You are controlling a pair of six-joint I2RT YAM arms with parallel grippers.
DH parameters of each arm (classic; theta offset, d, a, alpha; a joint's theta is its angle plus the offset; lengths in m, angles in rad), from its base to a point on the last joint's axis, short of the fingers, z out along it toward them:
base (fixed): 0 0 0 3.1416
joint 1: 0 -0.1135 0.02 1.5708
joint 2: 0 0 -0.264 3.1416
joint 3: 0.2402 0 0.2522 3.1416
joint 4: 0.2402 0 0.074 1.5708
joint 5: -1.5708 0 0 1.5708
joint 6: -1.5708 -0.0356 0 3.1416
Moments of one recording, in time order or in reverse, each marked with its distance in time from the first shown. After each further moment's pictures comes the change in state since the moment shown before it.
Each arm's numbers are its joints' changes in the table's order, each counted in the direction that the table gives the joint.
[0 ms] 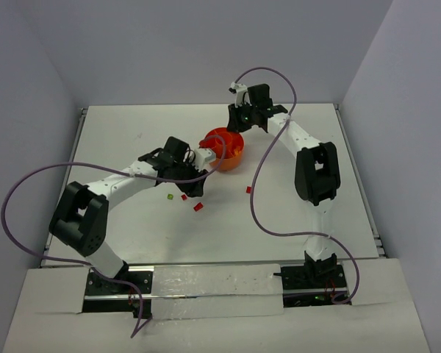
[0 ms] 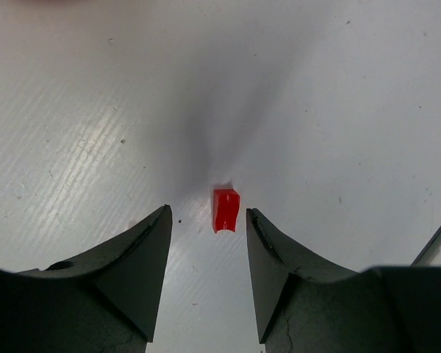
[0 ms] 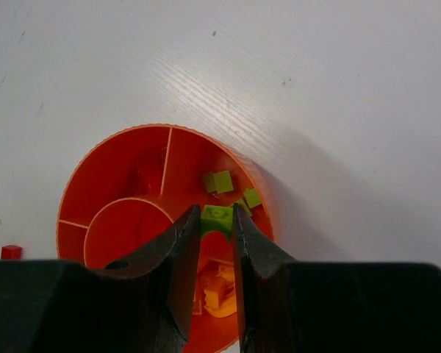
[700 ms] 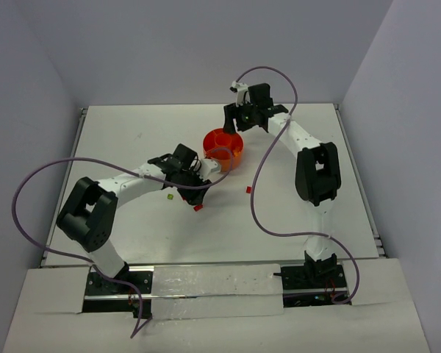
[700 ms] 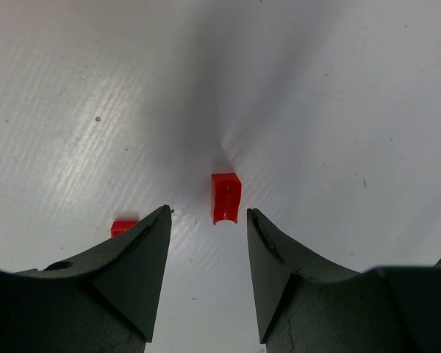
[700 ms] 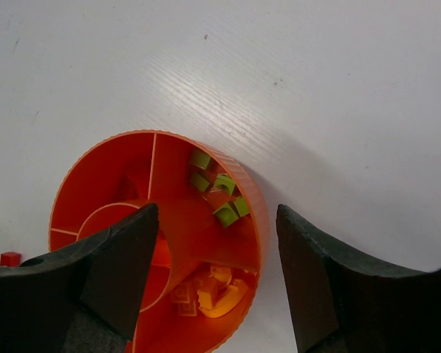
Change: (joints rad) left arm 0.054 0.050 -0.013 0.042 0.089 -0.047; right arm 0.001 -0.002 -0.001 -0.005 -0.023 -0.017
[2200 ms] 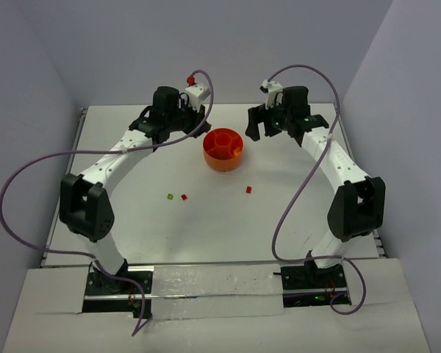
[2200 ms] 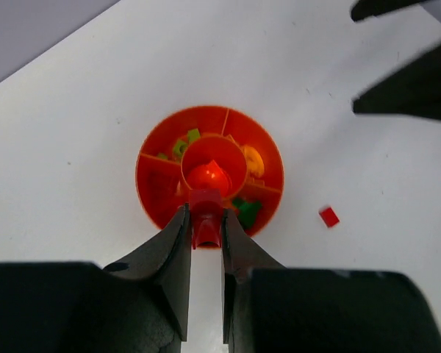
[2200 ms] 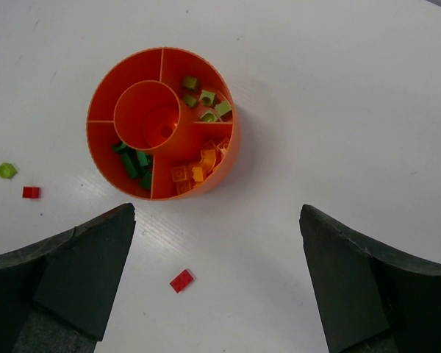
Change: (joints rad) left arm -0.153 0.095 0.500 -0.209 -0.074 0.212; right arm 0.099 -0.500 -0.379 0.040 -0.026 0.060
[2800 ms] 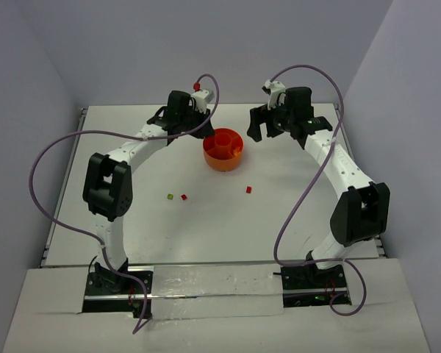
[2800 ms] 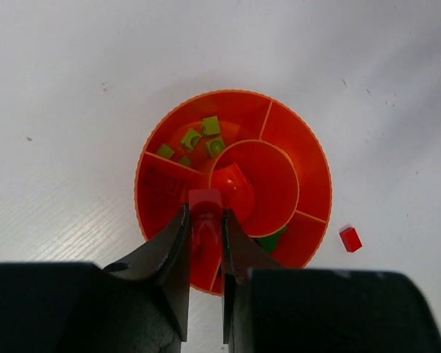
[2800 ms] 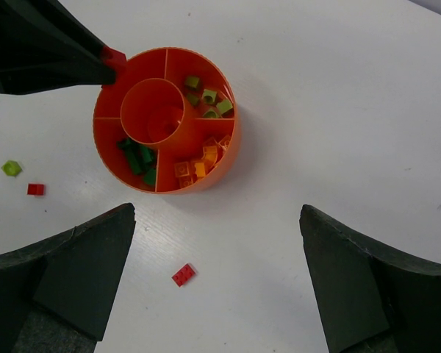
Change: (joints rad) left arm -0.016 0.248 0.111 -0.022 0.000 0.110; right arm 0.003 -0.045 -0.021 0.004 0.000 0.001
